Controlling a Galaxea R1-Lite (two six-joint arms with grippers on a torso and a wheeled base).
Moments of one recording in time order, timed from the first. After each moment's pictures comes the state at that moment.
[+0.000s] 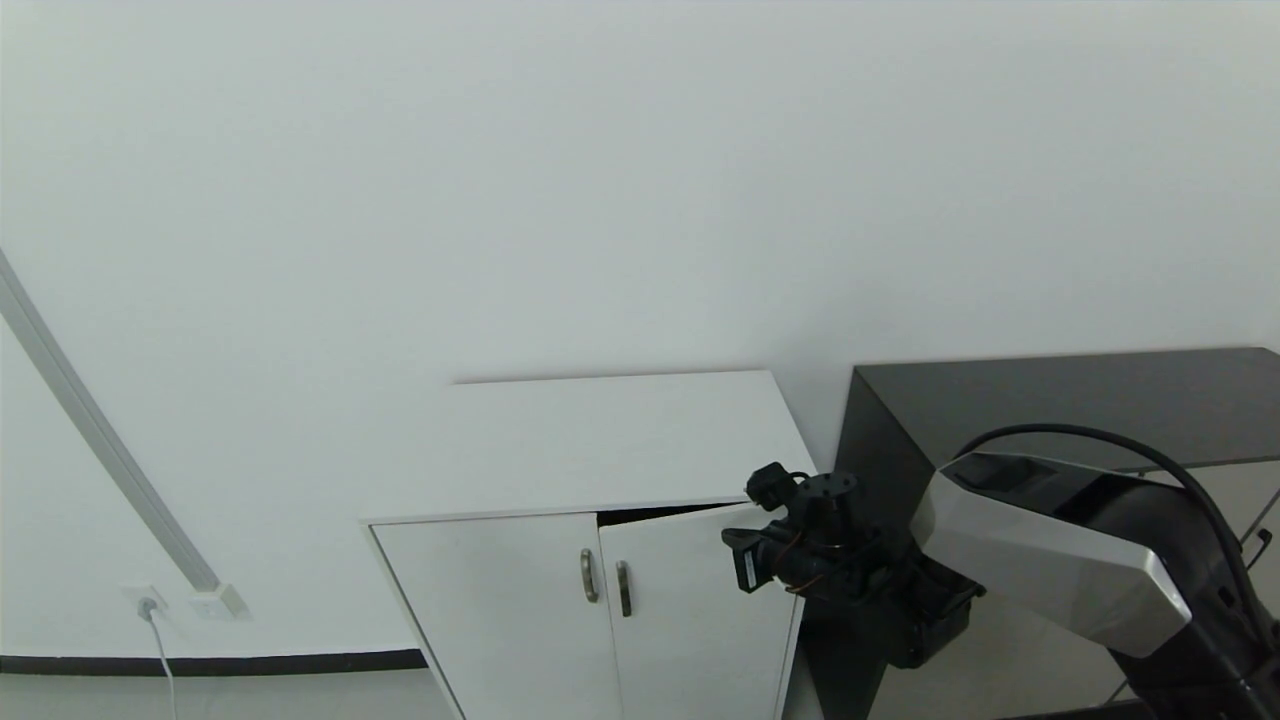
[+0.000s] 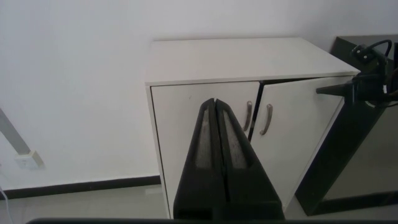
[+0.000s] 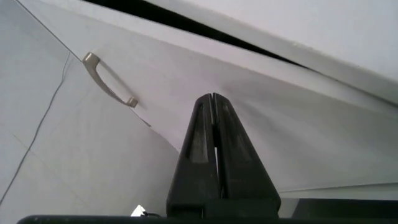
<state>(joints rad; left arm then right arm) 0.00 0.00 0.00 0.00 -0.01 -0.01 0.55 2.53 -1.13 -1.03 0.16 0.06</state>
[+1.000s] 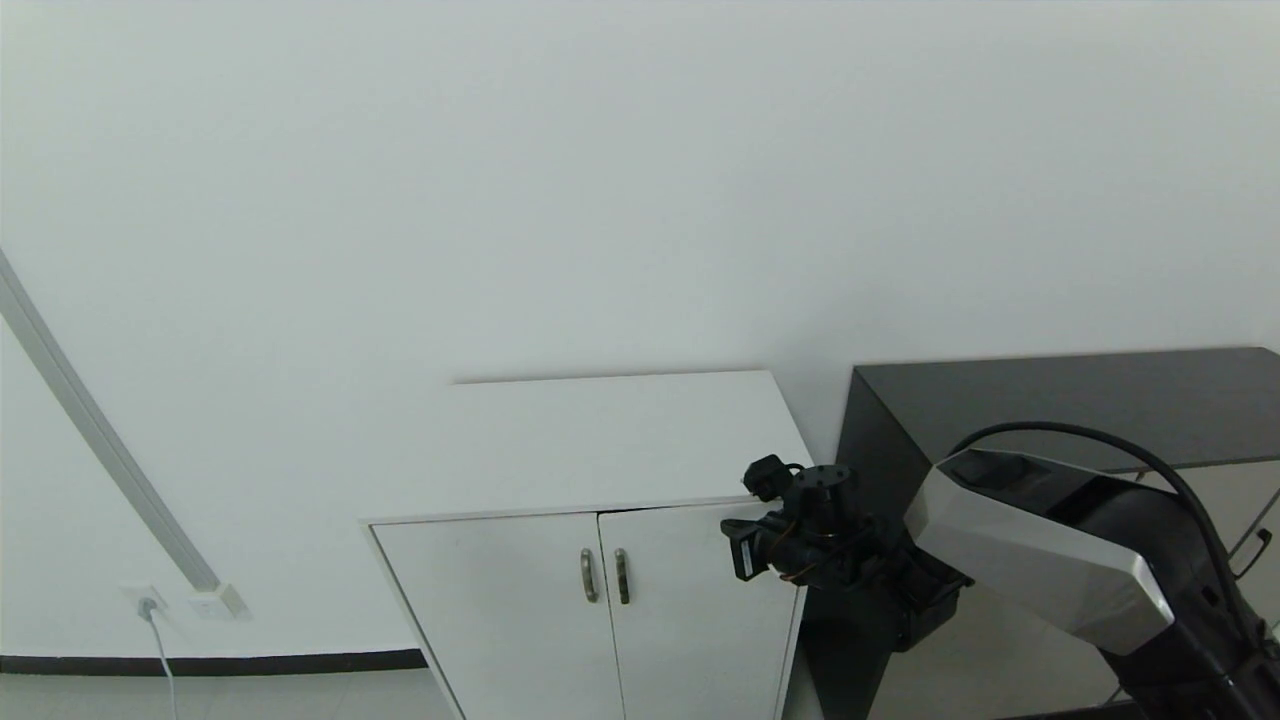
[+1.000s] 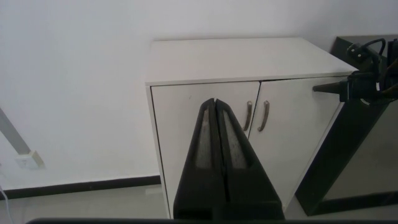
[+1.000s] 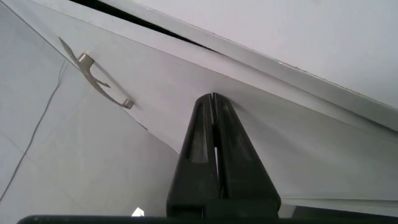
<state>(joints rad) 0.00 0.00 0.00 0.00 0.00 -0.01 0.53 2.56 -1.22 -0.97 0.14 0.06</state>
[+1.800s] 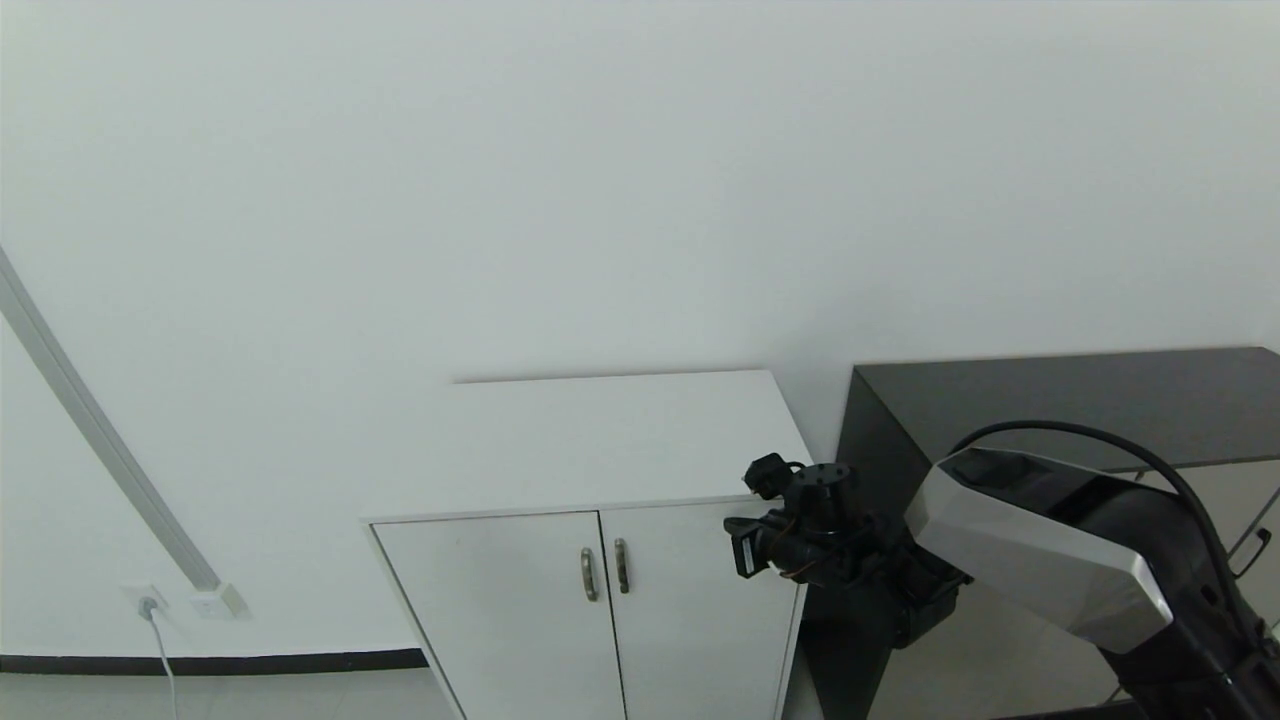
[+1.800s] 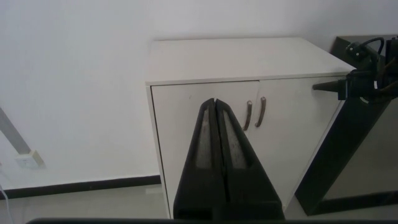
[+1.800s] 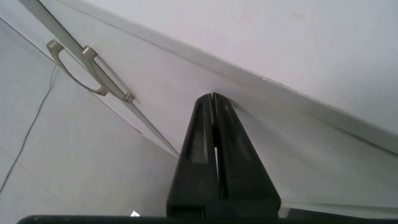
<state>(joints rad) 0.00 0.00 0.00 0.00 0.00 -0.01 0.53 2.56 -1.22 -0.96 0.13 0.06</state>
